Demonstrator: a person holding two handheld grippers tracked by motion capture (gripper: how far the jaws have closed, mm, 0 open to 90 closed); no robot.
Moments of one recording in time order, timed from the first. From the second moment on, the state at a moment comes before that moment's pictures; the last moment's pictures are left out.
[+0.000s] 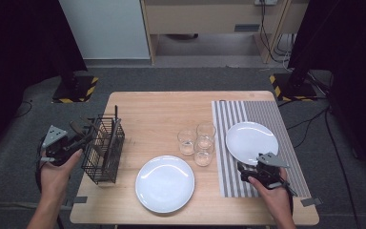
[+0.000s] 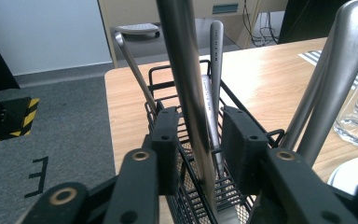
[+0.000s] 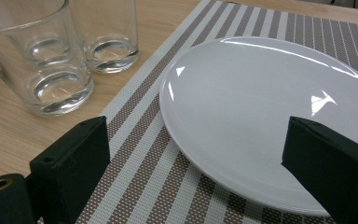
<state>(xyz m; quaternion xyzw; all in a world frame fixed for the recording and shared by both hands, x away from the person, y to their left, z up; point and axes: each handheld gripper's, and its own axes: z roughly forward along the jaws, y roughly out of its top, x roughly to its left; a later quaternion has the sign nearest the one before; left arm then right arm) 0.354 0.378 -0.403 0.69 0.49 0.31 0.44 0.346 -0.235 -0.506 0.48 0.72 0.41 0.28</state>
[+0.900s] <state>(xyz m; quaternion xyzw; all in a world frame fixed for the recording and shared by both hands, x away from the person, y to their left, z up) 0.347 0.361 -0.402 0.72 0.46 0.29 0.44 0.347 -0.236 -0.508 0.48 0.73 0.41 0.27</state>
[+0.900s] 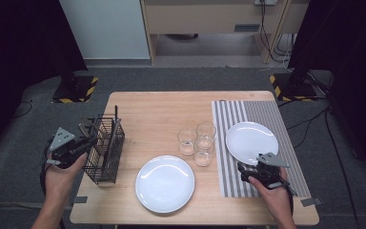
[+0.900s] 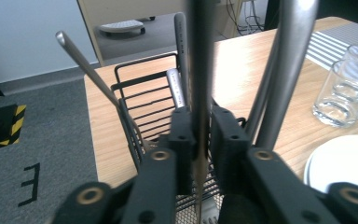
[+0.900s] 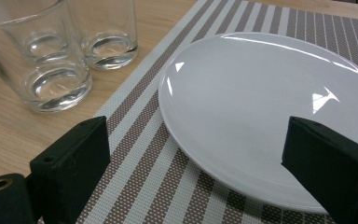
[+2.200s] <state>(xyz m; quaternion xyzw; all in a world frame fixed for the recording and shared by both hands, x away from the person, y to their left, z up) 0.345 0.388 -0.362 0.74 0.39 0.25 0.48 0.346 -0.237 -0.507 0.48 0.72 0.41 0.27</state>
